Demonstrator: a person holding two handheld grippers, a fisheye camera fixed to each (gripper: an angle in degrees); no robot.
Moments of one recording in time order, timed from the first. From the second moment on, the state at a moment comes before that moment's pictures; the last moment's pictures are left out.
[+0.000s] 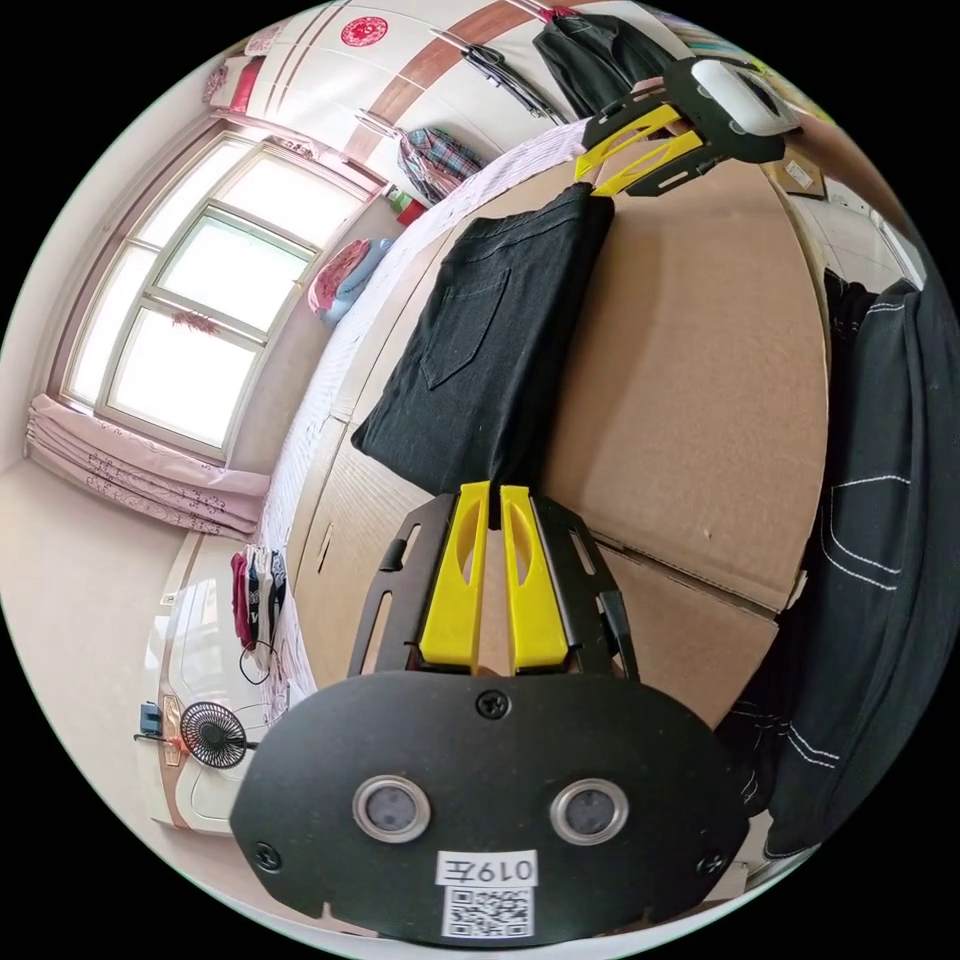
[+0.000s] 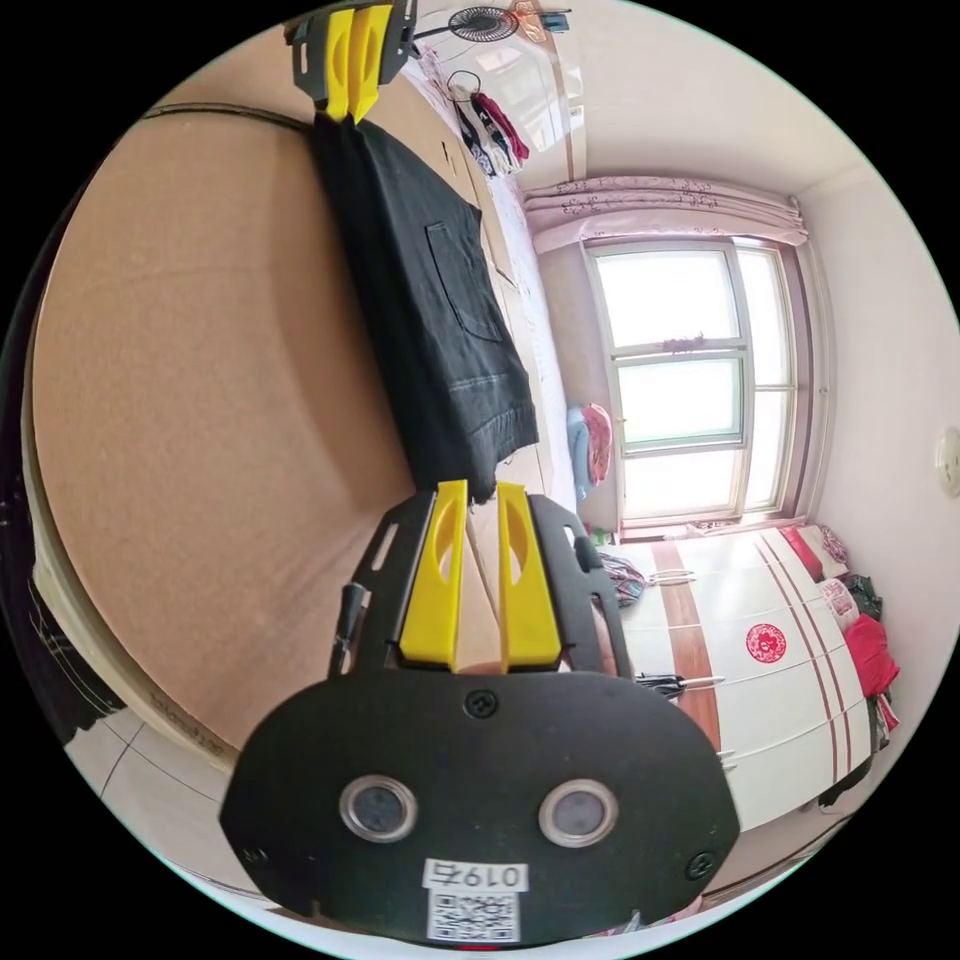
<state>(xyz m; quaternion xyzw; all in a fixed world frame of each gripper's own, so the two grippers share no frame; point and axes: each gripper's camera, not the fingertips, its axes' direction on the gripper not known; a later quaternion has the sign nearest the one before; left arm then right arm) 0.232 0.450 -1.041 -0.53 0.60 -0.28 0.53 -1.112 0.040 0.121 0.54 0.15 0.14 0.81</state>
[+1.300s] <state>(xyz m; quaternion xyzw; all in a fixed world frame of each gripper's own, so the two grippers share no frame) 0.477 0.948 -0.974 -0.41 0.55 -0.63 0.37 -0.552 -0.151 0.111 0.68 -0.33 0.04 0.66</state>
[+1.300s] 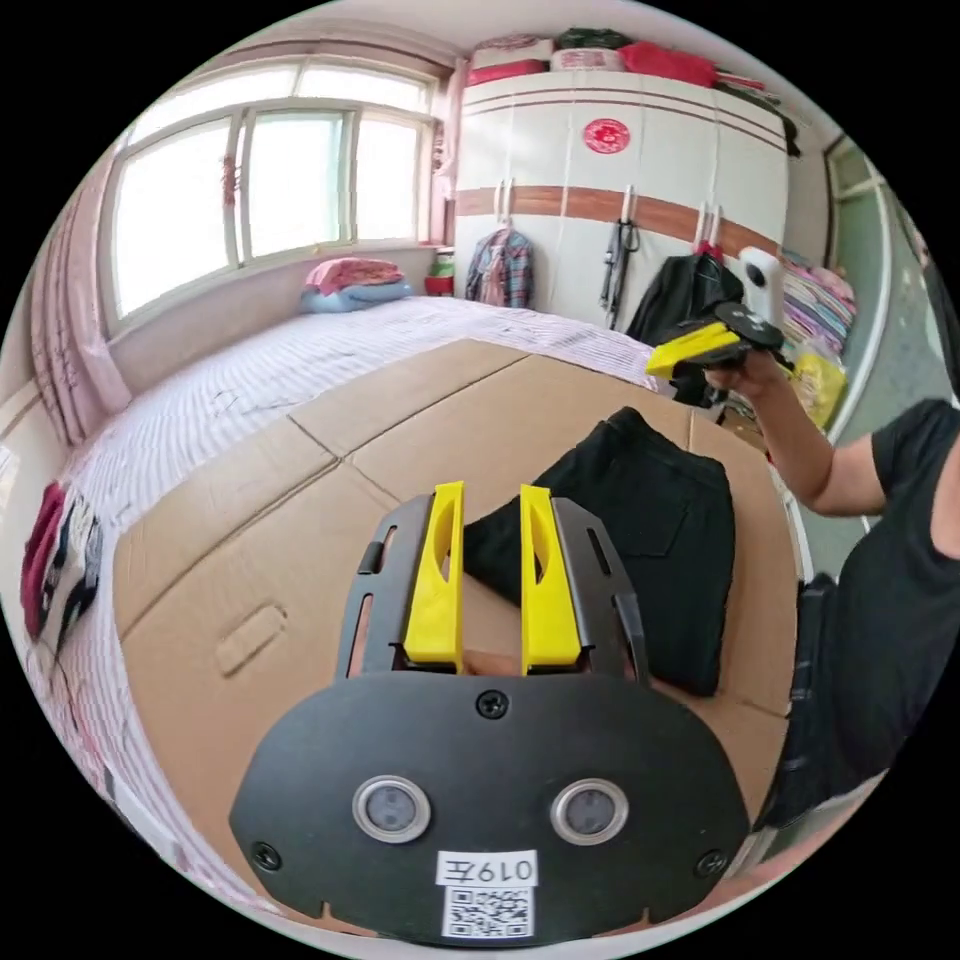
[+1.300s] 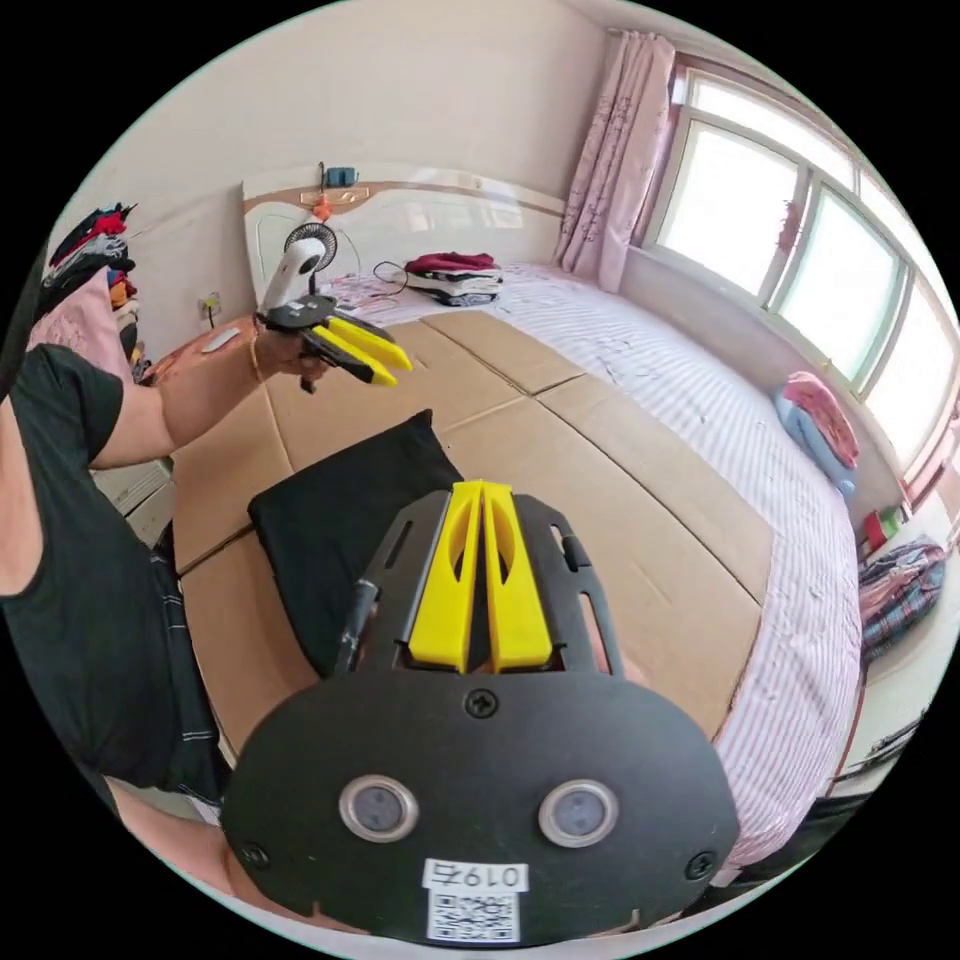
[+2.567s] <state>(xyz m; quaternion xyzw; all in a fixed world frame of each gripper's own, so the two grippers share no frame) 0.937 0.985 -0.759 -0.12 0.95 -0.30 -0.05 -0.444 -0.521 0.313 0.54 -0.60 -0.17 0.56</state>
